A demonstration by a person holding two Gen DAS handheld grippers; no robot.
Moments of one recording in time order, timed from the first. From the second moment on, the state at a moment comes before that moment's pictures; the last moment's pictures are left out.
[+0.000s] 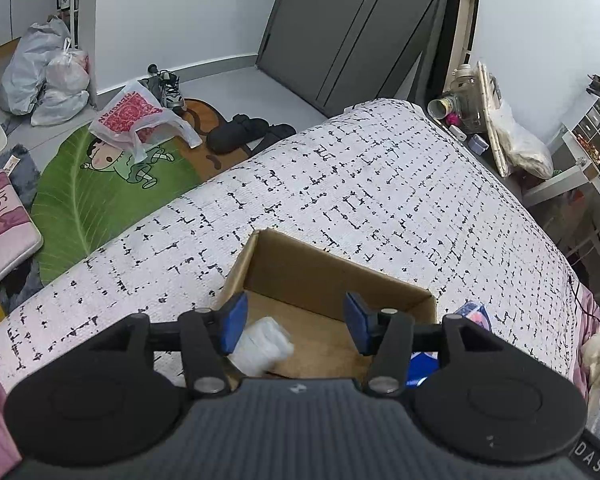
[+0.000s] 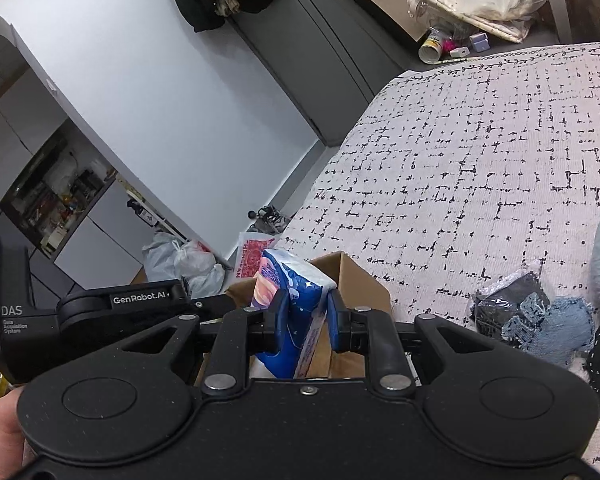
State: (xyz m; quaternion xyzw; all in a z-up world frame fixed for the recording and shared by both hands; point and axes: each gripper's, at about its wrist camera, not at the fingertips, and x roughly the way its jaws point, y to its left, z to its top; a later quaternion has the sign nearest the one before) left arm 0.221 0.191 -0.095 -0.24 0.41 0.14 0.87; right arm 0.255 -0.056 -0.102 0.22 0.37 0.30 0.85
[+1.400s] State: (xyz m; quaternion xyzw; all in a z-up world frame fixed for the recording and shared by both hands) left arm 0.130 0.105 -0.017 -0.19 0.36 0.13 0.90; right arm 0.213 -0.182 -0.033 0.18 0.38 0.20 0.88
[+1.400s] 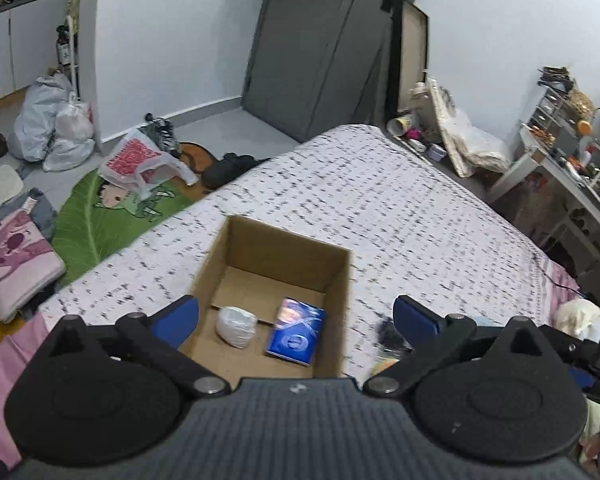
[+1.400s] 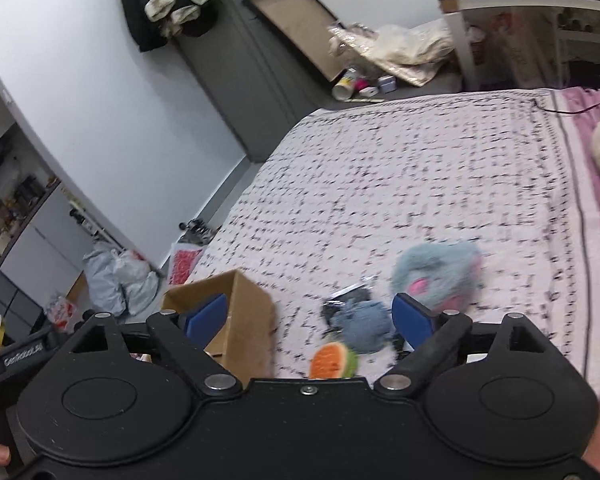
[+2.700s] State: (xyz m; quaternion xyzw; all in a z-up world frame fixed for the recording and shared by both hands) left arm 0.200 -0.026 -0.065 -0.15 0.42 0.11 0.89; right arm 0.257 -0.282 -0.111 0.31 0.46 0.18 0.81
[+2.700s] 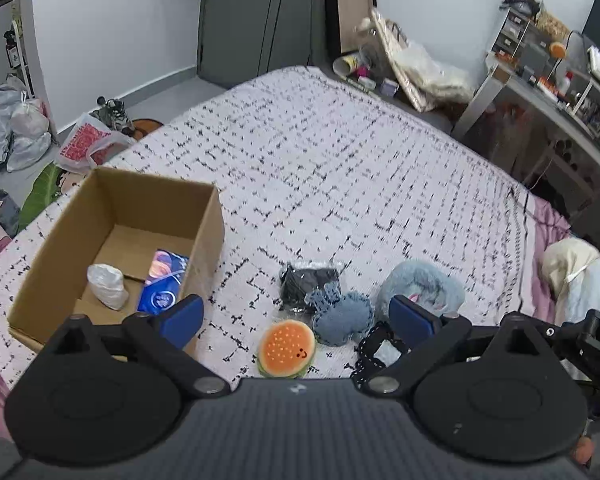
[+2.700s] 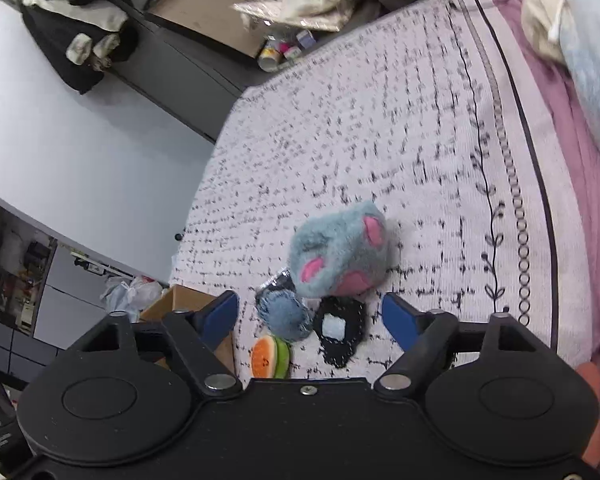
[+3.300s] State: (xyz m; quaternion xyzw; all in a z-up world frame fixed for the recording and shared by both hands) left arm 0.236 -0.028 -0.156 -0.15 0.49 0.14 0.85; right arm 0.285 -0.248 -0.161 0.31 0.53 0.19 0.77
